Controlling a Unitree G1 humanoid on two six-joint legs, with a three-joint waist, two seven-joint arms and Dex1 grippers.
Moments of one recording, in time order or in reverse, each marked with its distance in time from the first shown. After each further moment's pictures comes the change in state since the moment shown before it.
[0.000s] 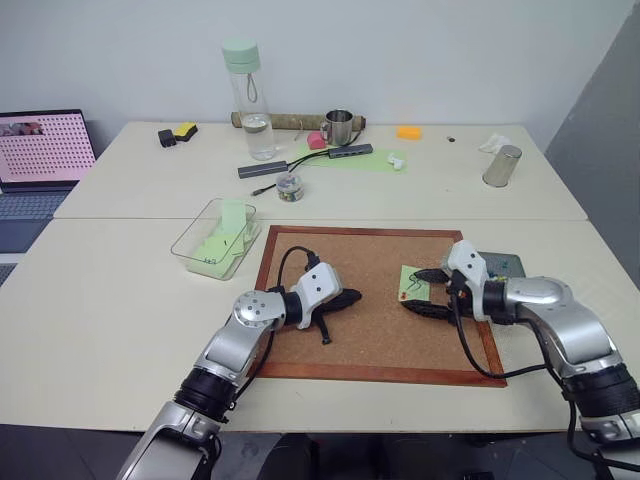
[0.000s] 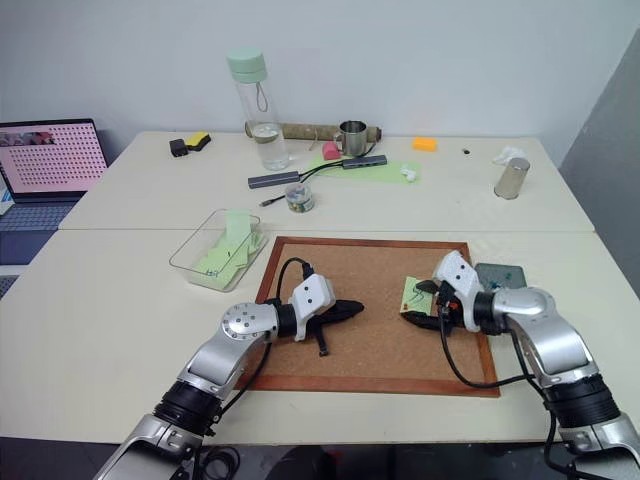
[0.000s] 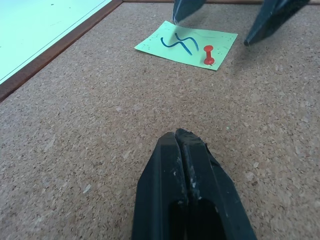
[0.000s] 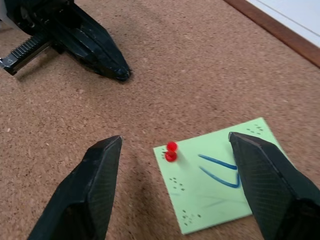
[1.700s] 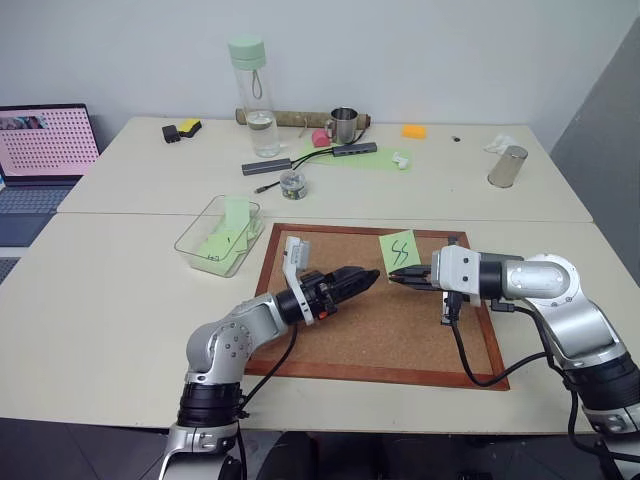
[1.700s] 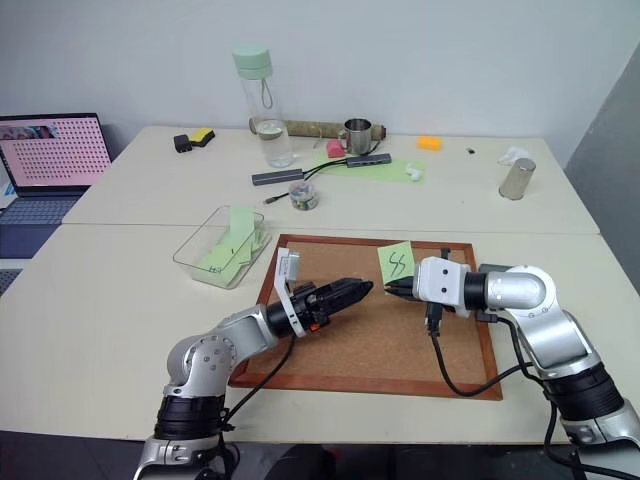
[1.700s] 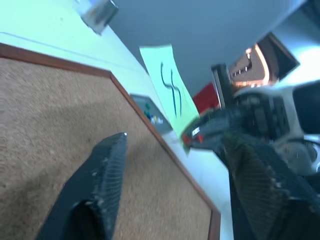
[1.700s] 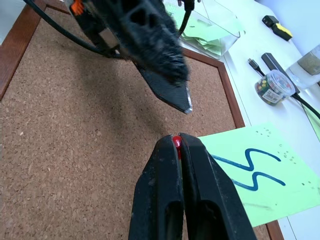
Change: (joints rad) left arm 0.046 -0.256 0.400 -0.263 -0.724 0.821 0.201; right arm -0.072 -0.053 0.041 -0.129 -0.161 -0.412 0.097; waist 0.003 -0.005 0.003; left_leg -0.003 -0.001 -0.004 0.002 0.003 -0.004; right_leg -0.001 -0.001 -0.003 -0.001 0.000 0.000
